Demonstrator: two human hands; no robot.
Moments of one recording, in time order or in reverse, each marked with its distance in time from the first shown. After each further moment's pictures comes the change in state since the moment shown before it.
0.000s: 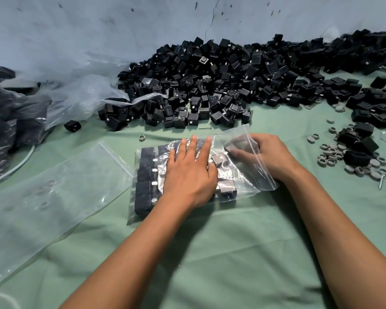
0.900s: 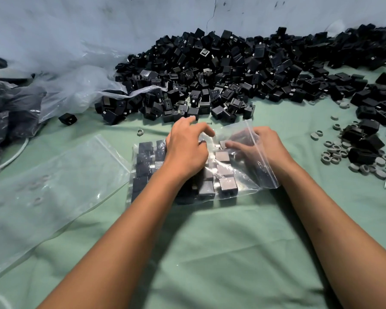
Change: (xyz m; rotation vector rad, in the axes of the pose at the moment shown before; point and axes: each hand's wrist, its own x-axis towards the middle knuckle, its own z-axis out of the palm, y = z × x) left_hand 0.030 0.001 -0.035 -0.449 0.156 -0.042; right_hand 0.014 0.005 0.018 0.272 0.005 0.021
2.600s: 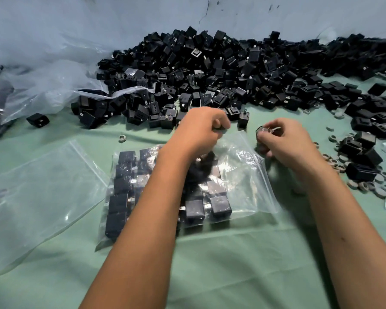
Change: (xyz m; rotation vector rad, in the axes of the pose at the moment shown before) left_hand 0.074 0.019 0.016 -0.065 -0.129 0.172; right_hand 0.023 -0.002 -0.056 -0.253 0.275 0.218
